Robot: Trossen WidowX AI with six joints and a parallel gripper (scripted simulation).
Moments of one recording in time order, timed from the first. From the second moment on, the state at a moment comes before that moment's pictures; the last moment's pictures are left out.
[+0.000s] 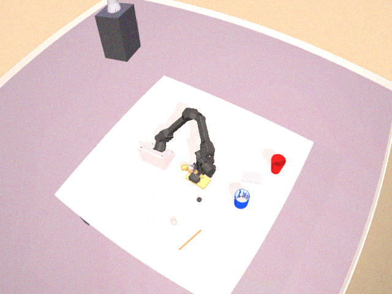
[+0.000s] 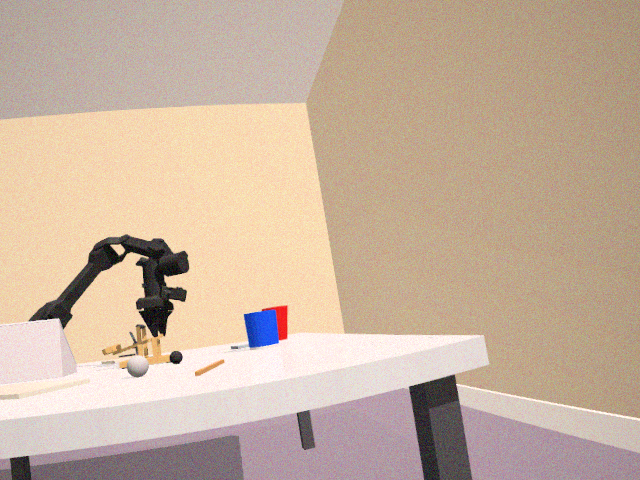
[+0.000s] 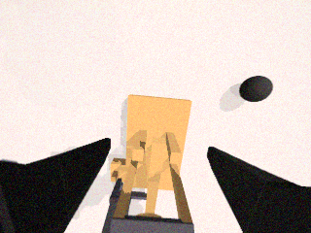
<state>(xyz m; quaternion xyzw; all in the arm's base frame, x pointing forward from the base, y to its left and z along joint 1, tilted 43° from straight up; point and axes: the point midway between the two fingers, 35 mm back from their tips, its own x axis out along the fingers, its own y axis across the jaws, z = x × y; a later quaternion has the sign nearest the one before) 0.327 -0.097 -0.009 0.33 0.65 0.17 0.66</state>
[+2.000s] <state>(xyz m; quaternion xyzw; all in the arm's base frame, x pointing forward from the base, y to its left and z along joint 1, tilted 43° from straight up) 0.327 -0.098 -0.006 0.33 0.65 0.17 0.66</state>
